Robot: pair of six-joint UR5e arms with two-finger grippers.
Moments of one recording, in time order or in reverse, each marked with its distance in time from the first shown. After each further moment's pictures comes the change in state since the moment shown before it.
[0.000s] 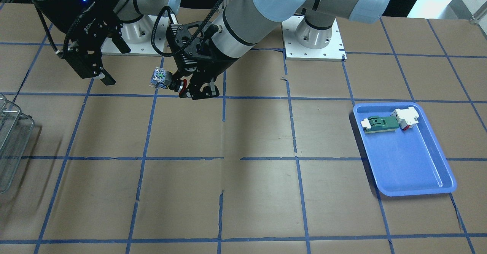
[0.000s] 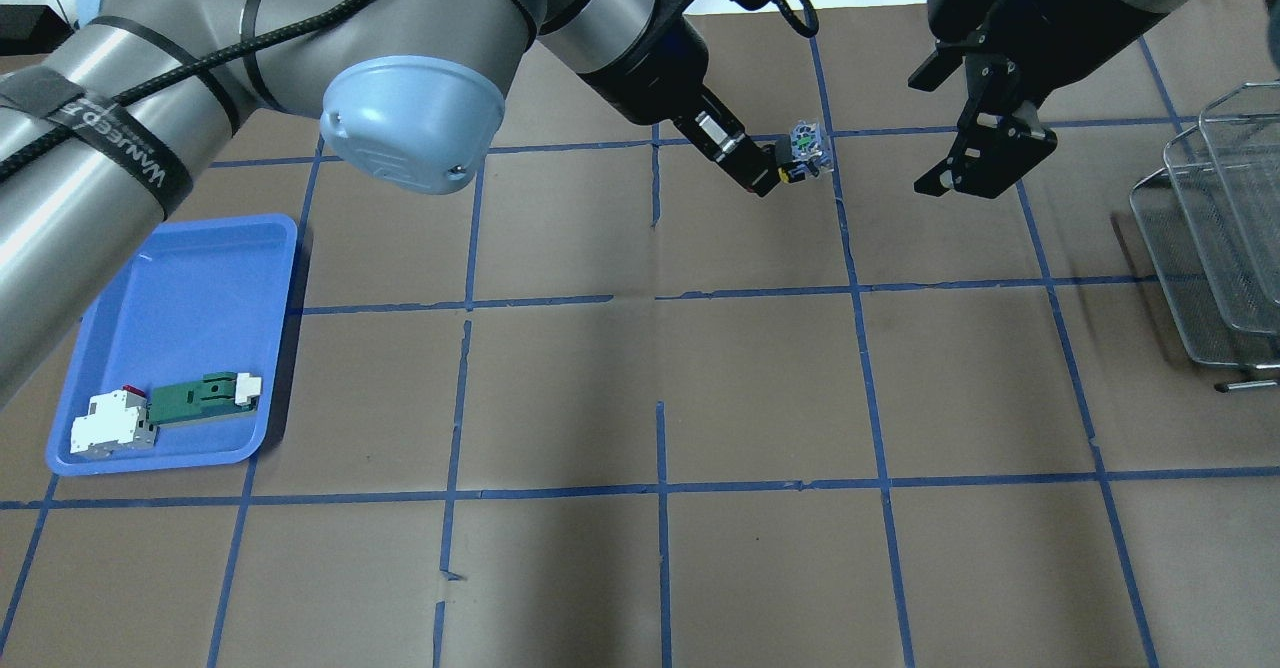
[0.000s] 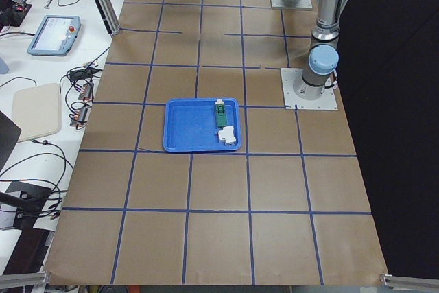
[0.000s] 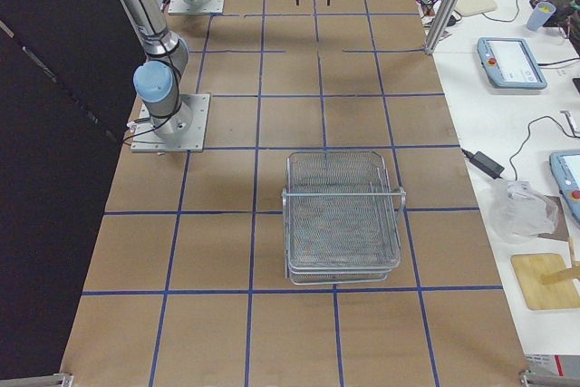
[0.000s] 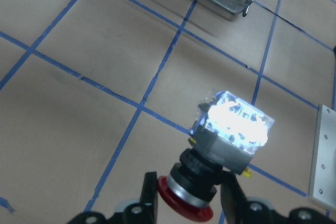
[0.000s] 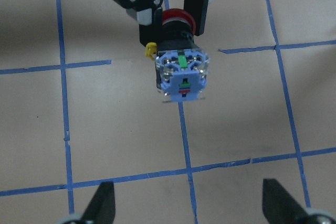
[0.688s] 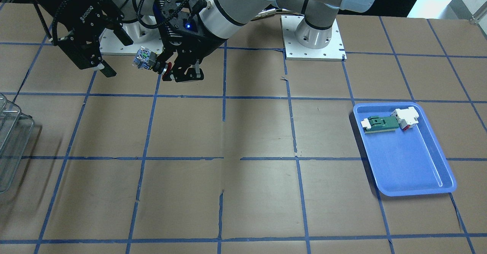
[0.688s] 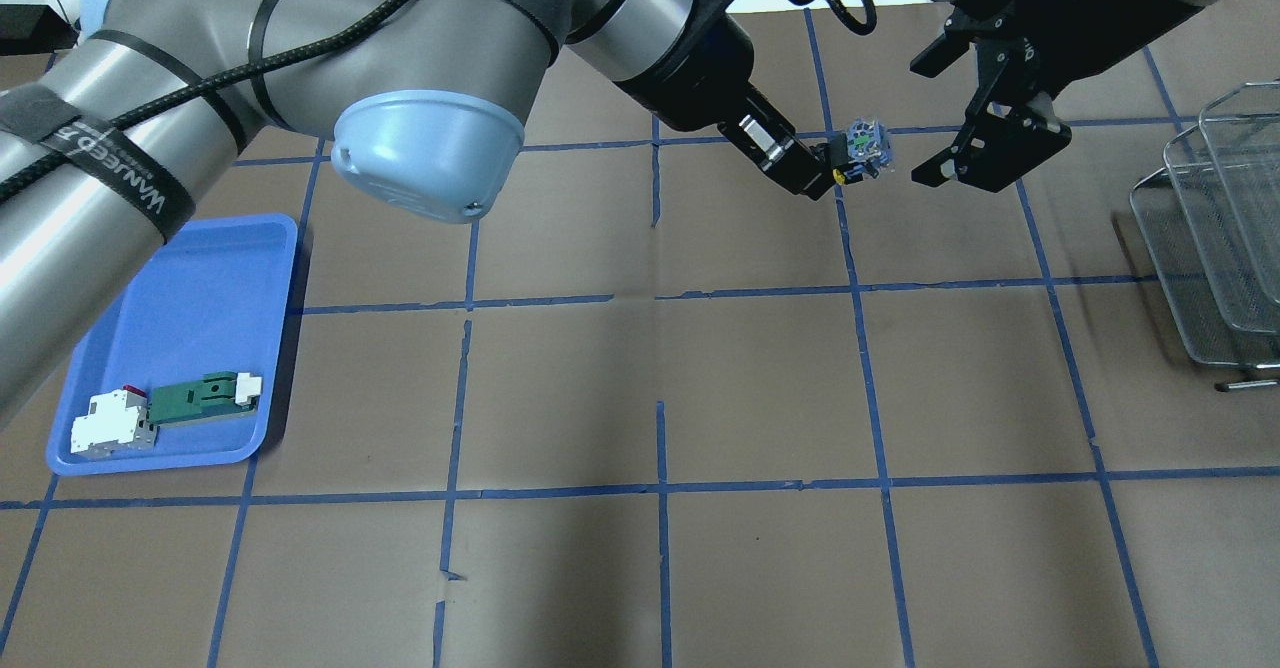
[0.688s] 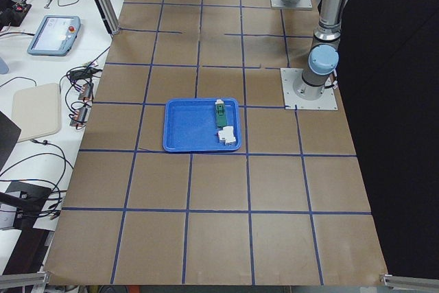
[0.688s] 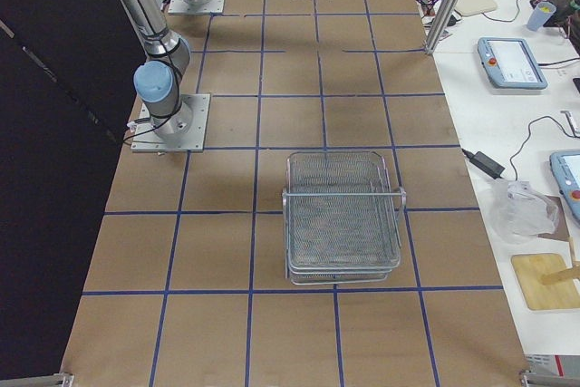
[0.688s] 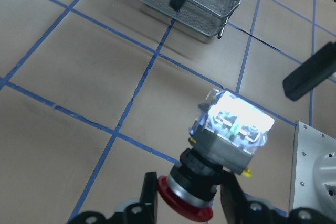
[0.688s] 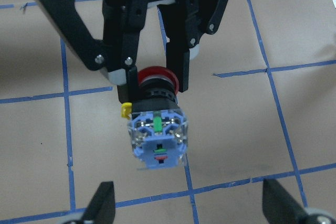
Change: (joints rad) left arm -0.027 0.030 -0.026 0.063 -0.071 0.002; right arm -0.032 -0.031 0.007 0.027 0.102 0.007
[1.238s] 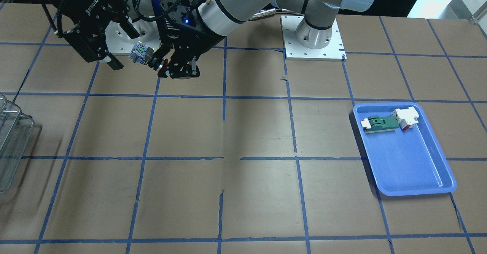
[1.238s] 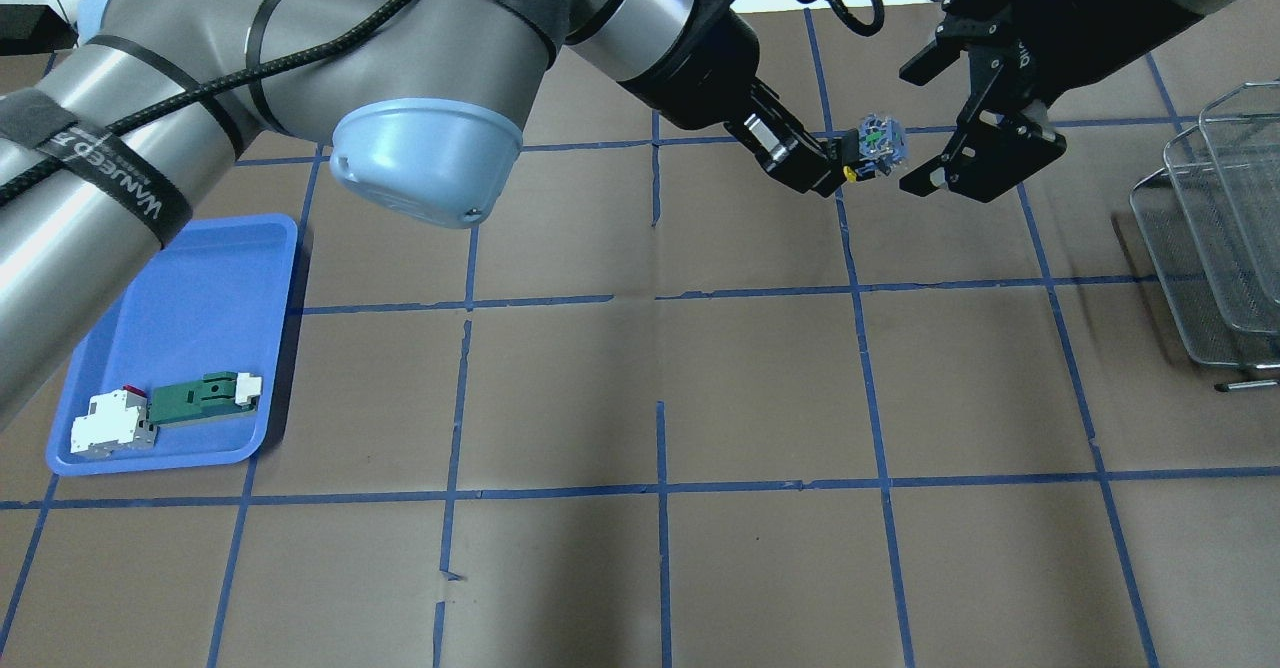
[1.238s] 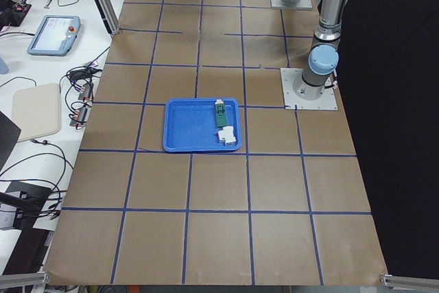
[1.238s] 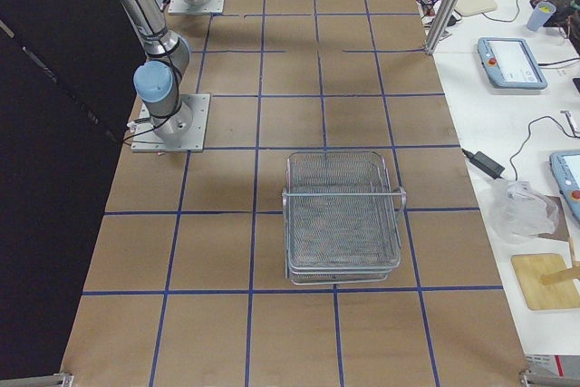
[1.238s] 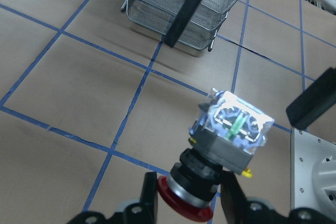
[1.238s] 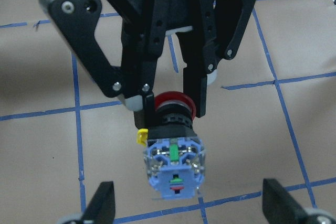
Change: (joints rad) left arm 0.000 0.004 -0.005 0.015 -0.027 0.034; right arm 0.003 -0.015 0.006 0.024 0.040 0.007
